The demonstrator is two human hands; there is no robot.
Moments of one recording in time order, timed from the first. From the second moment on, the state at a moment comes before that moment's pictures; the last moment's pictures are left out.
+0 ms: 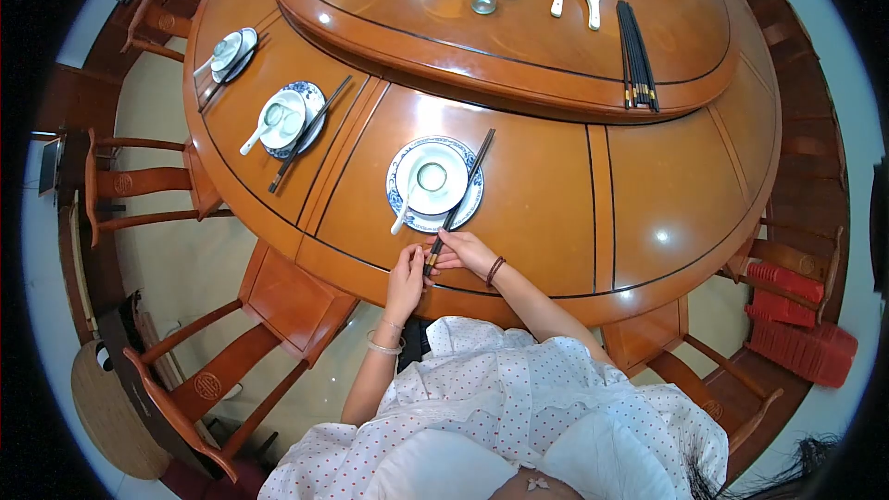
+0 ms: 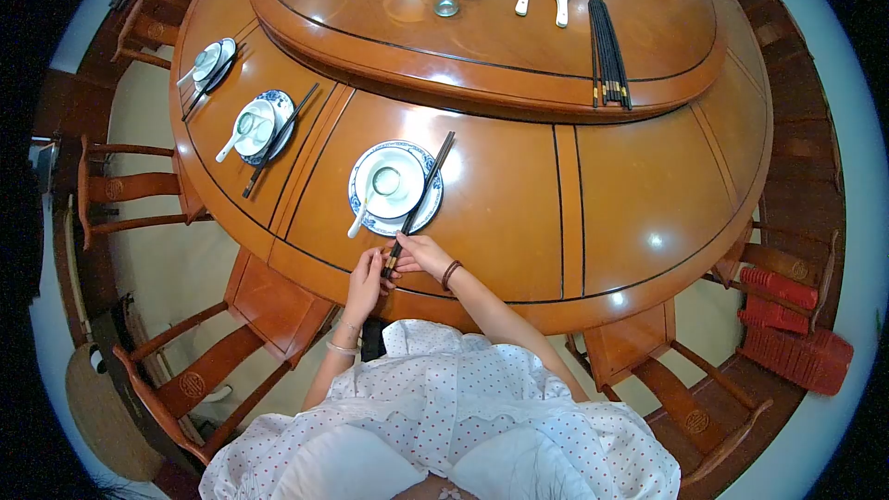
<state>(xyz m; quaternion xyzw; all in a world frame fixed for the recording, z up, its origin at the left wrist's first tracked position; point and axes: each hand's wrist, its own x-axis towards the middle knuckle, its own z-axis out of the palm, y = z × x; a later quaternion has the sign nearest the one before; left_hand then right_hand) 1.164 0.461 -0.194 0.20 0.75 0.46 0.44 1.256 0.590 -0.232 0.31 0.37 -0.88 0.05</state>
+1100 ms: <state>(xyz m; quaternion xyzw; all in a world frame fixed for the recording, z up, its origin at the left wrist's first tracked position) 1.162 0.468 -0.128 0.29 0.80 0.45 0.27 1.272 0.821 -0.182 0.45 0.89 -0.04 -0.06</state>
